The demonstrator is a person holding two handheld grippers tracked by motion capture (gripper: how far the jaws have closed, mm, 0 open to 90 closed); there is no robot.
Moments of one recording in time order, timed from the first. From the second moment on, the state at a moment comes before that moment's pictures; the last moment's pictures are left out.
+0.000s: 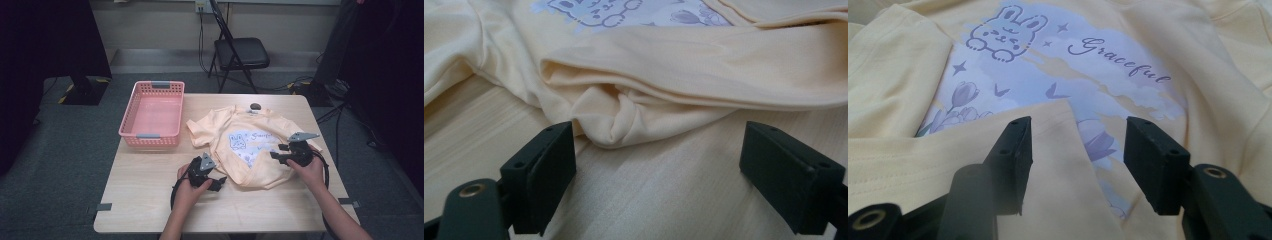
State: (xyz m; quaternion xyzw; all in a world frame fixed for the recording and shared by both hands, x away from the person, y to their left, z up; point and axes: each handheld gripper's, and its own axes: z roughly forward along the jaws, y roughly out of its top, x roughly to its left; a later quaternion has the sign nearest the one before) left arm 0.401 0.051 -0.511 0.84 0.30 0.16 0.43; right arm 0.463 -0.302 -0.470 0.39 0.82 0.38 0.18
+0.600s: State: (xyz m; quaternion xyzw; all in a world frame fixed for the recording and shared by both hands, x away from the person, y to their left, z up) left arm 0.402 0.051 -0.511 0.84 0.30 0.16 0.43; right arm 0.481 -0.271 -0.486 0.37 0.84 0.35 0.18
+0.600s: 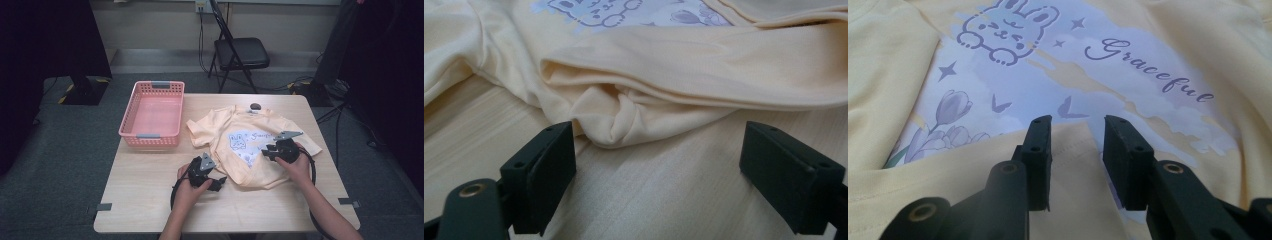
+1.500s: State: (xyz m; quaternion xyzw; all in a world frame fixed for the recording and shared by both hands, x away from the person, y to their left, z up) left arm 0.402 0.051 -0.511 0.84 0.30 0.16 0.43; right arm 0.475 -0.275 -0.476 0.37 0.84 0.38 0.13
